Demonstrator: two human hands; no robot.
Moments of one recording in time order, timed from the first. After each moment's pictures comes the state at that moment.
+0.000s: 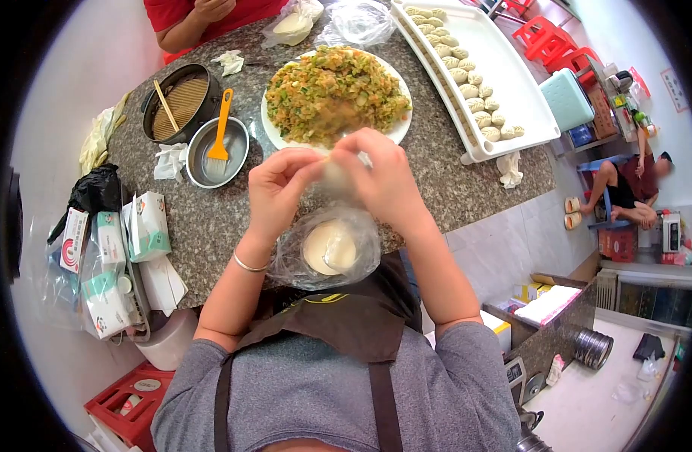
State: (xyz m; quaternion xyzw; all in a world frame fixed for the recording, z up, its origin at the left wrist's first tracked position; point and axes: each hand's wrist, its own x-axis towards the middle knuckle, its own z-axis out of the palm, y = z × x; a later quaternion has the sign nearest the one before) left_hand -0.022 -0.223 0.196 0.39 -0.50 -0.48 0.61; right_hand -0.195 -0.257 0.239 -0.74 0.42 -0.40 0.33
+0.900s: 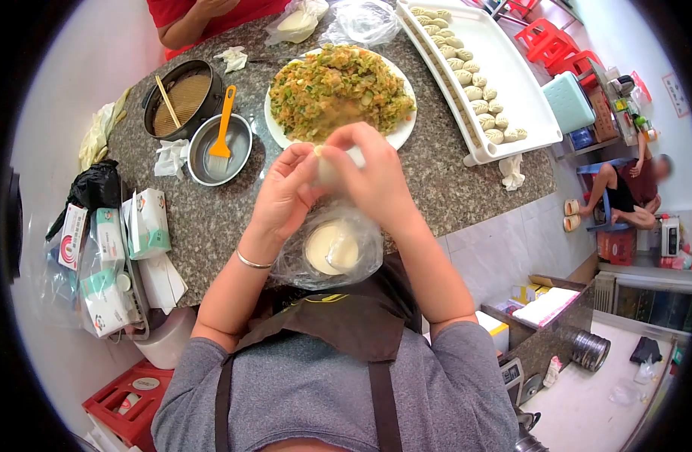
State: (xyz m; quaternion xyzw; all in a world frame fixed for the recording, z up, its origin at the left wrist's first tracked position) left_hand -0.022 -0.222 0.194 0.25 -0.22 -0.74 0.59; right_hand -0.175 -0.255 0.236 -0.71 0.43 -0.42 0.37
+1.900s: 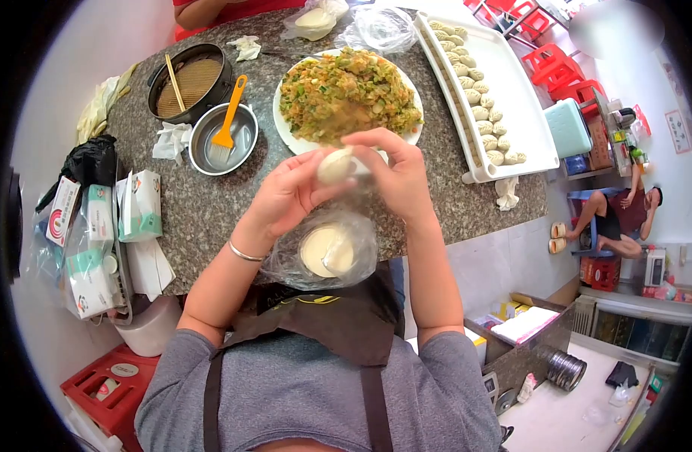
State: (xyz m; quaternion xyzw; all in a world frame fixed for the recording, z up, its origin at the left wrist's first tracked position) left_hand -0.012 -0.227 0.194 0.19 -0.21 -0.81 0.51; right_hand -0.196 -0.274 0.230 -0.65 0.37 -0.43 0.50
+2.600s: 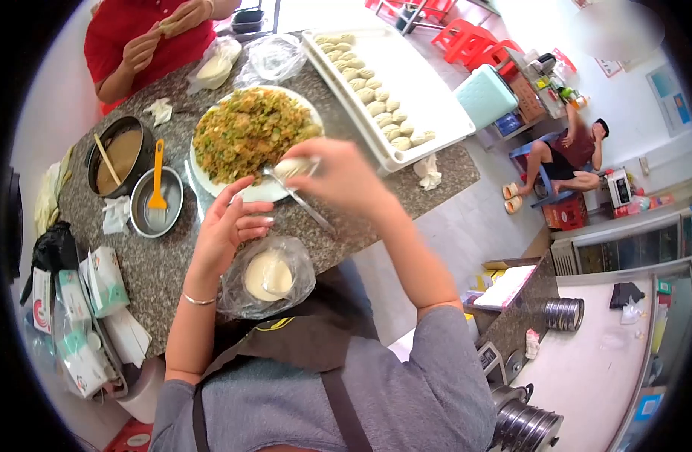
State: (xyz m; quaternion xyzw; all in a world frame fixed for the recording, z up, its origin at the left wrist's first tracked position) left_hand -0.019 -0.225 0.202 0.34 -0.33 -0.75 0.47; right_hand -0.247 -0.282 0.280 -0.80 0.44 -0.28 0.30
